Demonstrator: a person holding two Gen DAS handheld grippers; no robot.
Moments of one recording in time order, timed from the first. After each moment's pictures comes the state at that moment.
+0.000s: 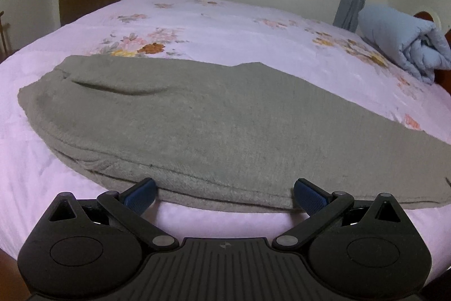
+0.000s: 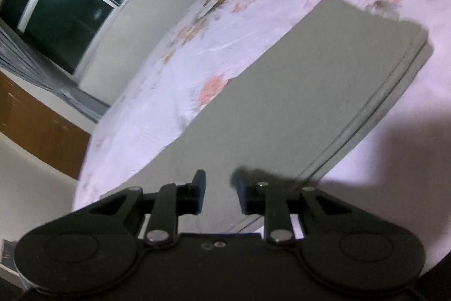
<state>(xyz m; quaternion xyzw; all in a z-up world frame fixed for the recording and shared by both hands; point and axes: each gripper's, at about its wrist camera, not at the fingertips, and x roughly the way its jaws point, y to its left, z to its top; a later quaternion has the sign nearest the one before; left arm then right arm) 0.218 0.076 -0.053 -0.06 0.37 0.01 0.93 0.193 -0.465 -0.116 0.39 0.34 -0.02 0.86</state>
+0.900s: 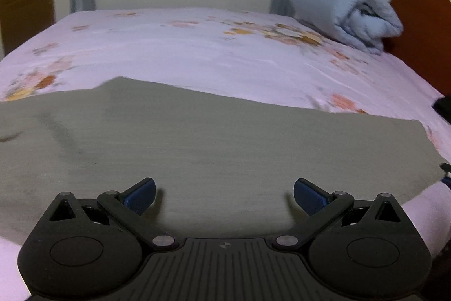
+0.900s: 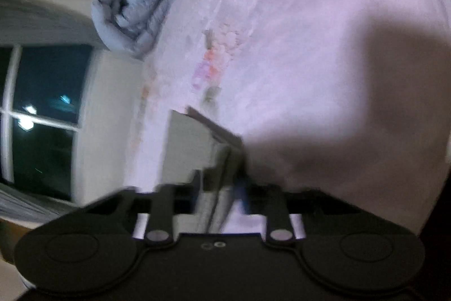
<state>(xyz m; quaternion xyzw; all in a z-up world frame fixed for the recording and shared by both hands) 0.251 -0.089 -0.047 -0.01 0.35 -0.10 0.93 0.124 -0.605 -0.158 0.59 0.22 -0.12 0.77</state>
